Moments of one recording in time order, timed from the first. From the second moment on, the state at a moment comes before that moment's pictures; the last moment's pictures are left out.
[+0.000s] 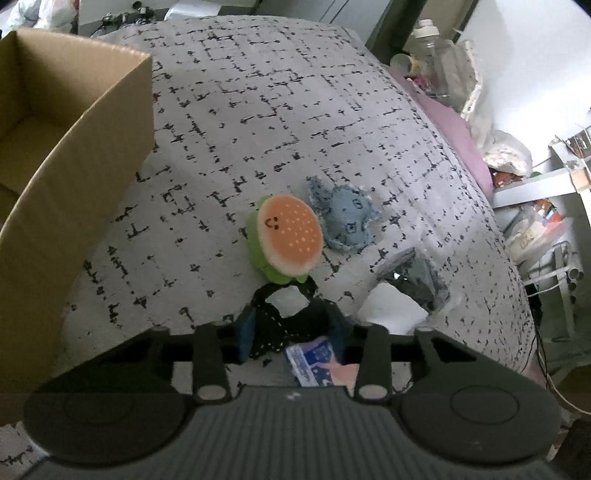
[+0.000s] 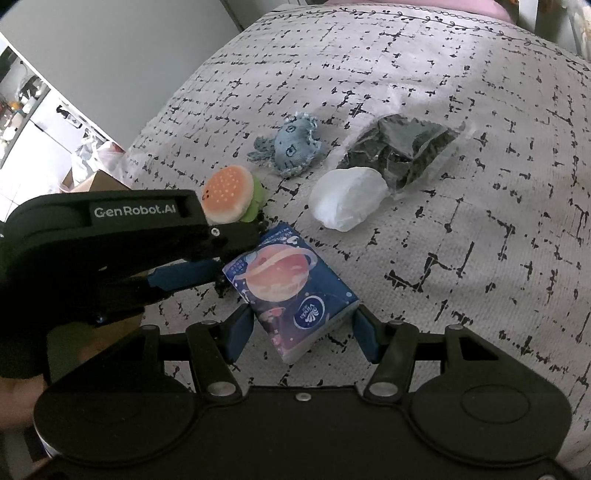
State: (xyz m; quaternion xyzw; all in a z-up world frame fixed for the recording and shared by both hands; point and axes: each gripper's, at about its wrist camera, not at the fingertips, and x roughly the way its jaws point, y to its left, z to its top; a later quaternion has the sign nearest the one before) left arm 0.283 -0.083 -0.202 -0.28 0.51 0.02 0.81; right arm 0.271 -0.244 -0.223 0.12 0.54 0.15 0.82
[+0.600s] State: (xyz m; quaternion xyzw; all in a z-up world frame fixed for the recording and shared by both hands) left arm 0.261 -0.073 -0.156 -0.28 0.47 0.02 0.84; right arm 0.259 -0.243 -0.201 0.11 0.50 0.16 0.84
